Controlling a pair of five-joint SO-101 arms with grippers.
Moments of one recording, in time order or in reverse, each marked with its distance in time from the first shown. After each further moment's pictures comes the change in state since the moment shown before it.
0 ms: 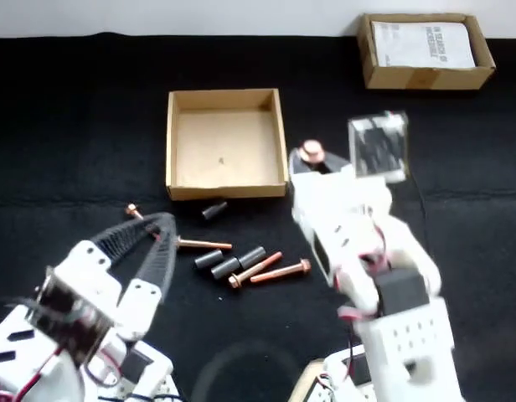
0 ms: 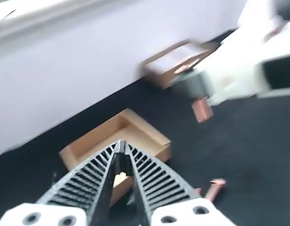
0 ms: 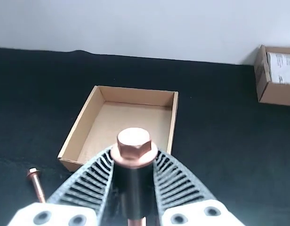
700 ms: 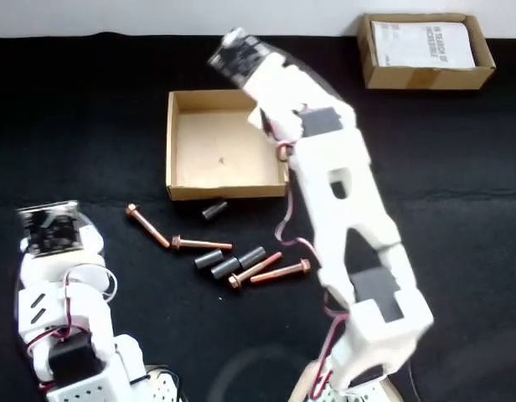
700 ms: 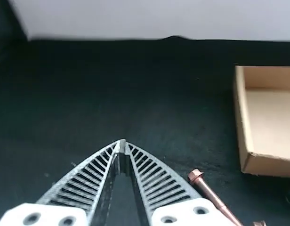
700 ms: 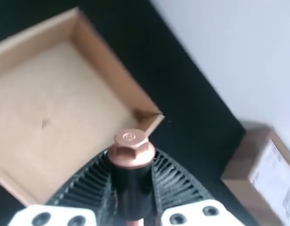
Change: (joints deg) left arm -47.8 -19.5 53.5 -30.6 5.2; right arm -1.5 66.4 -48.8 -0.3 47.4
